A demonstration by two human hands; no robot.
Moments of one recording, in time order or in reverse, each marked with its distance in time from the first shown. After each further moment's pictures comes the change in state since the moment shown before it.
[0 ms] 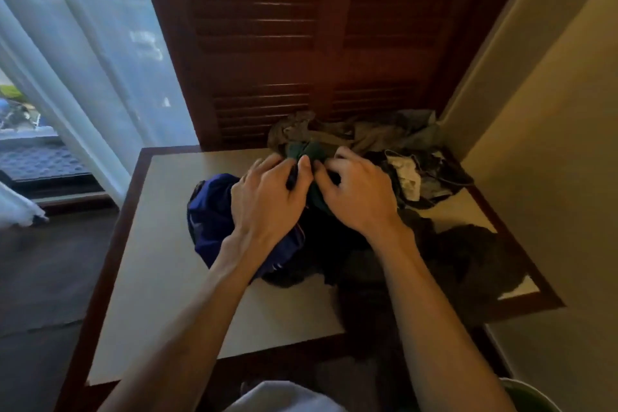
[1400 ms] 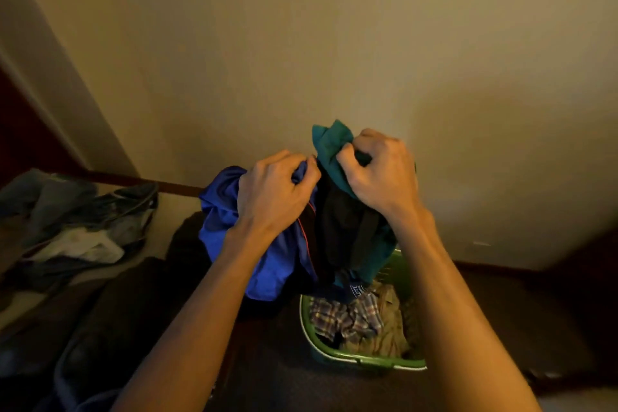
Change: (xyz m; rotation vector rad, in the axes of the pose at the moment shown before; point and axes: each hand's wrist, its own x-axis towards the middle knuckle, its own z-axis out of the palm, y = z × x) left_hand -0.108 0.410 0.131 -0.790 -0.589 0.940; right_hand -0.321 0.179 -0.270 -0.516 0.747 0.894
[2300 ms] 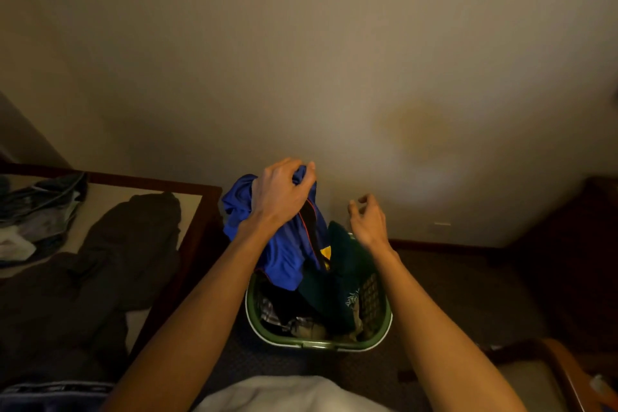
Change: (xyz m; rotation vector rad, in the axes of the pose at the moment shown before) left_hand -0.009 0.089 0.182 -0.099 -0.164 -0.081; right_hand -0.137 0.259 0.024 0.216 -0.272 0.905
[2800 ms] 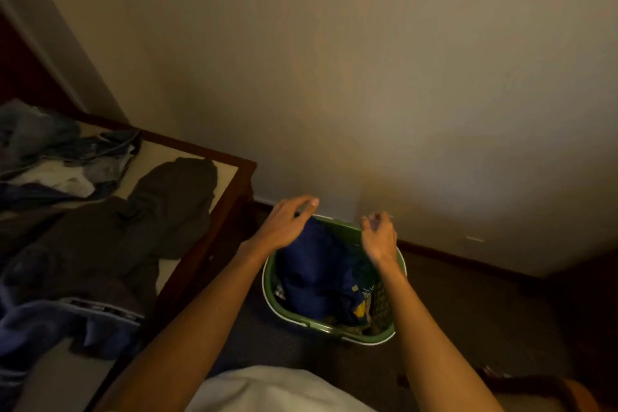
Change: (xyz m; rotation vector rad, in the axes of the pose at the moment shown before) left_hand -0.072 -0.068 0.028 -0.246 -0.446 -0.339; right_hand -0.031 0.011 0.015 0.039 -0.065 0.043
